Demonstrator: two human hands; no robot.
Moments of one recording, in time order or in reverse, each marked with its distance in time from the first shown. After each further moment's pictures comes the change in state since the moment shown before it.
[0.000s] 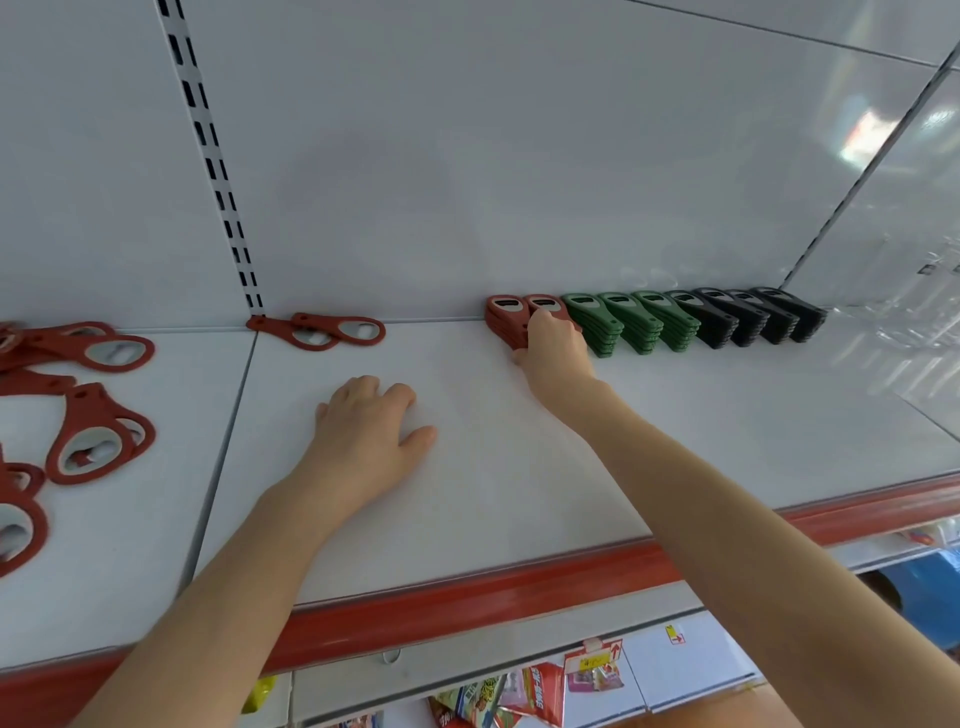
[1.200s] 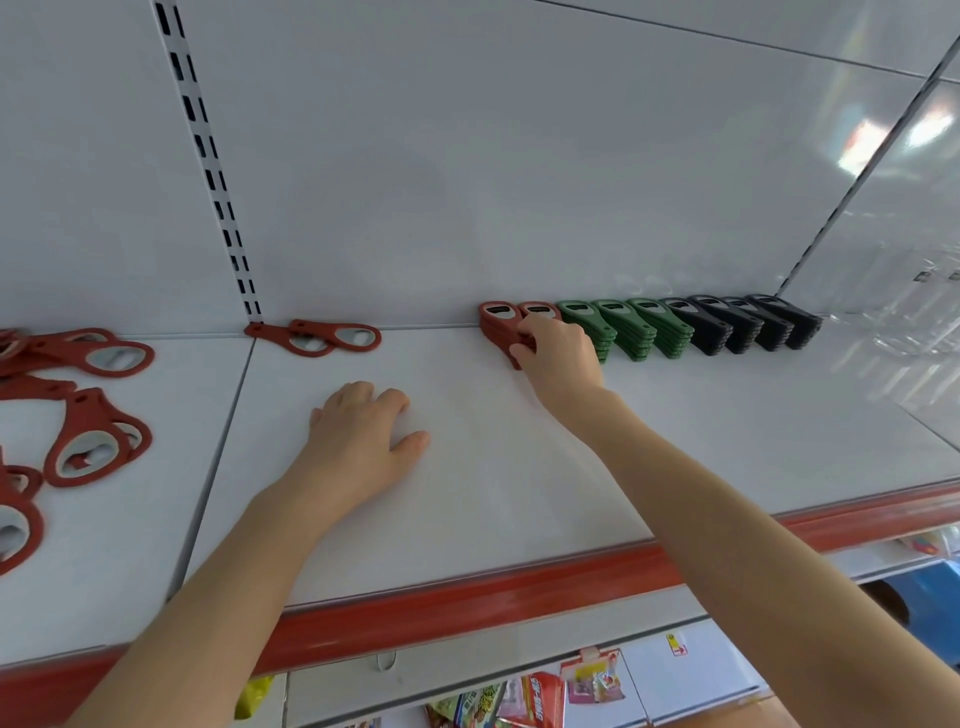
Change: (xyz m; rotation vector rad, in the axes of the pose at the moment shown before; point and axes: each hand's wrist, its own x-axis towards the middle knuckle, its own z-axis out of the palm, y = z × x) left_hand 0.001 -0.001 0.002 0.002 0.013 0.004; right_hand -0.003 0.015 -0.004 0.116 0.116 -0.133
